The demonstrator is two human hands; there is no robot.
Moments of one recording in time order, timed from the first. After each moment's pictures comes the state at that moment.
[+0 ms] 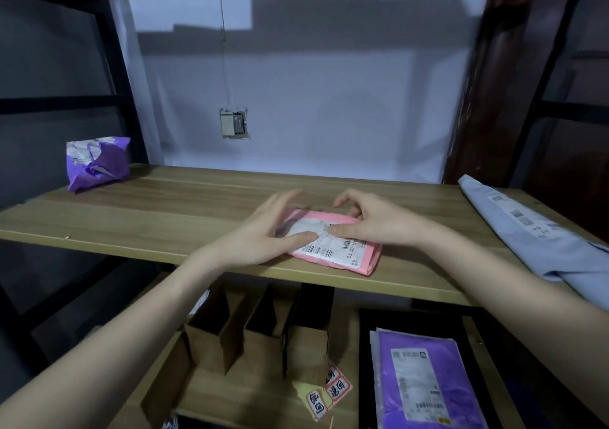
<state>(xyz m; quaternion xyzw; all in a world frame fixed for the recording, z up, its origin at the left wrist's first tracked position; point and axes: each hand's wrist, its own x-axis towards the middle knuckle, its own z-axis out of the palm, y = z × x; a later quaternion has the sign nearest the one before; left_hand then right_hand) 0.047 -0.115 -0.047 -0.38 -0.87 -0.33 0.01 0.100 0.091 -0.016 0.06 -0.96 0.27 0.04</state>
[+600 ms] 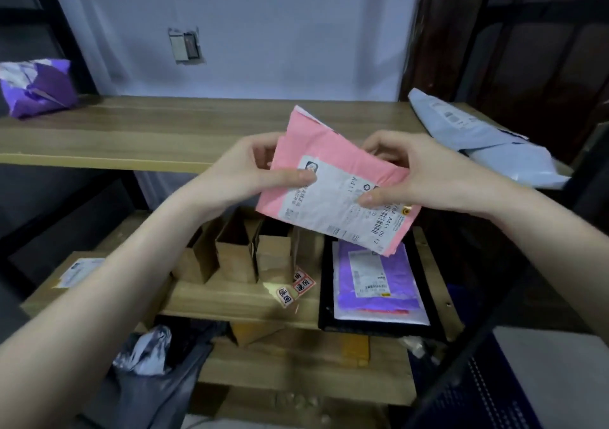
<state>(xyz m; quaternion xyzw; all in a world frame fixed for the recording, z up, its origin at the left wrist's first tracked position) 0.169 -0.084 -0.050 -0.38 -0.71 -0.58 -0.12 0.261 0.130 -0.033 0.07 -0.93 0.36 0.08</state>
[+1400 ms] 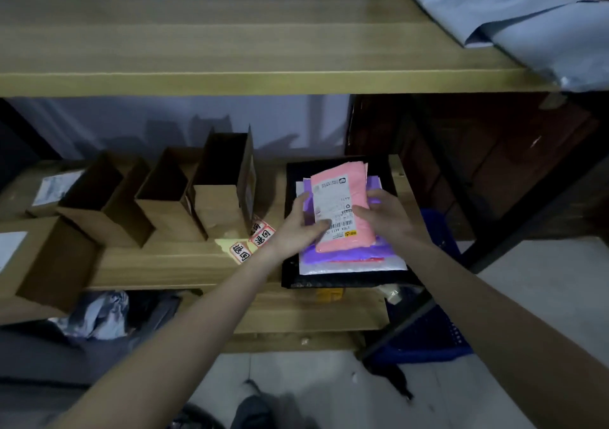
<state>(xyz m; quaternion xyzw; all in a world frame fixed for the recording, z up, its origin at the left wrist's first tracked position) 0.119 0.062 -0.315 -0.17 -0.79 -0.51 -0.30 0.186 0.217 -0.299 -0.33 -0.76 0.55 0.07</state>
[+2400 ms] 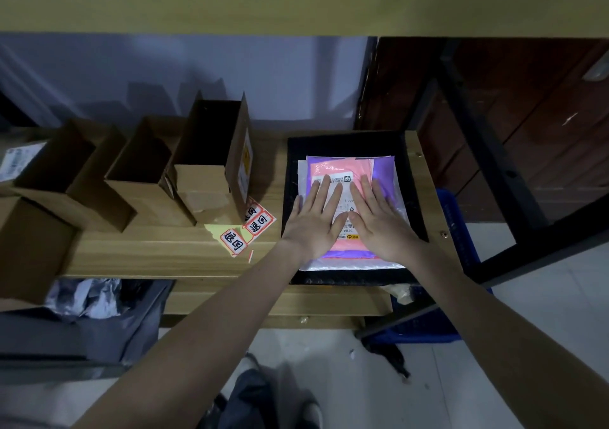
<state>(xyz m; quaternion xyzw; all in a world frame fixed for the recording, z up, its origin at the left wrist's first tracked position) 0.102 0.093 -0.383 -0.38 -0.91 -0.11 -0.16 0.175 0.239 -0.380 -0.09 -0.98 0.16 -0.08</state>
